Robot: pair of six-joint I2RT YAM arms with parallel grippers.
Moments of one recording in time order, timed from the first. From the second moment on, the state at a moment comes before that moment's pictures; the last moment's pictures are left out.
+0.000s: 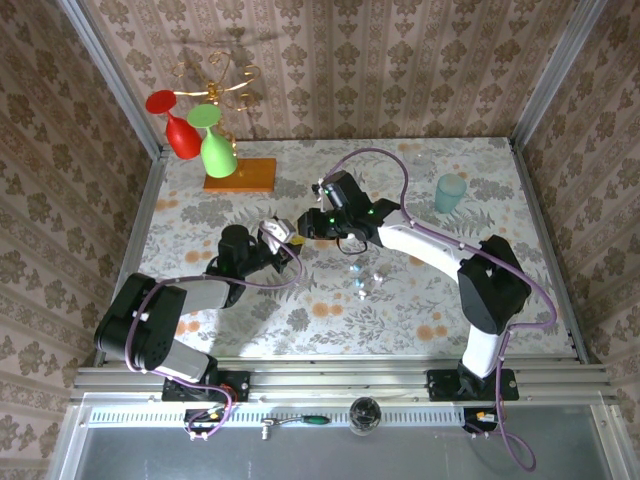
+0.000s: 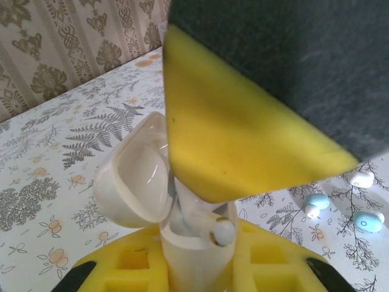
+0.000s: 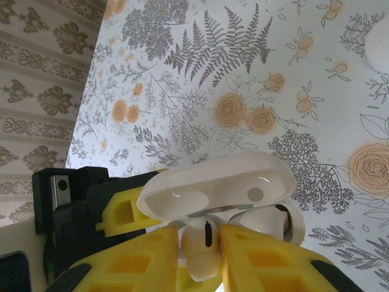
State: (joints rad) left arm -0.44 1.47 0.45 0.76 0.53 0.22; right arm 0.69 1.80 1.40 -0.34 -0.28 0.65
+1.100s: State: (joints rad) left arm -0.35 1.47 0.45 0.79 0.58 0.12; right arm 0.64 1.57 1.12 -0.25 -0.13 0.58
